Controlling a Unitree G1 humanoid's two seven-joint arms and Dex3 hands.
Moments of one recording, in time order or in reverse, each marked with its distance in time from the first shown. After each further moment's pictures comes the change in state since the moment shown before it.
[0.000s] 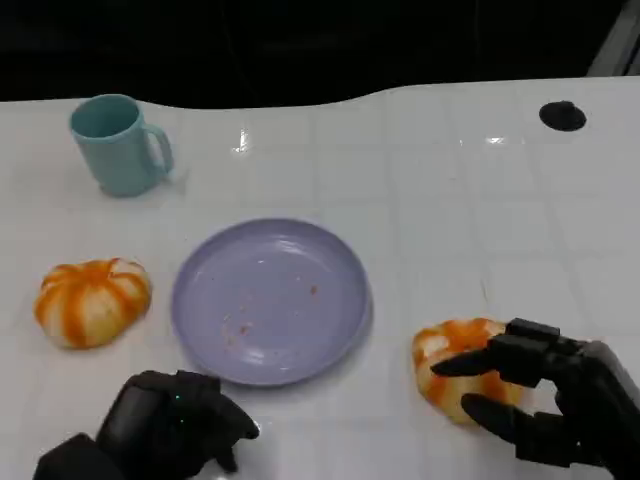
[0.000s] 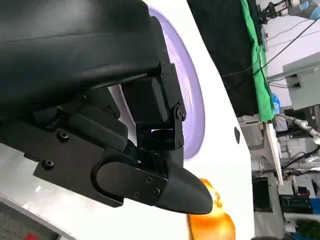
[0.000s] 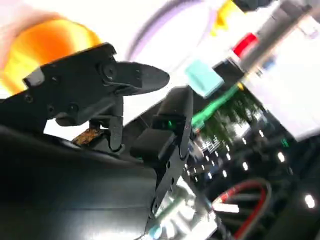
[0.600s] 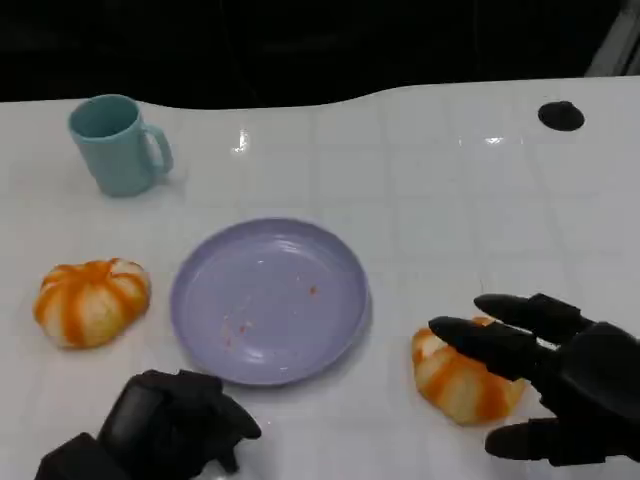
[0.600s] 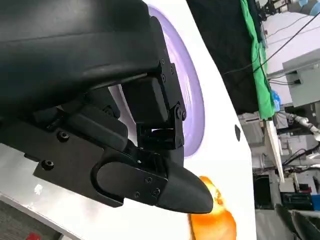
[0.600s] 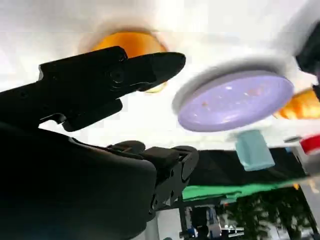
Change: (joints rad) left arm 0.001 0.002 -0.005 -0.009 0.013 0.003 0.006; right arm 0.072 -0.183 0.023 -0.492 -0.233 0.470 0.302
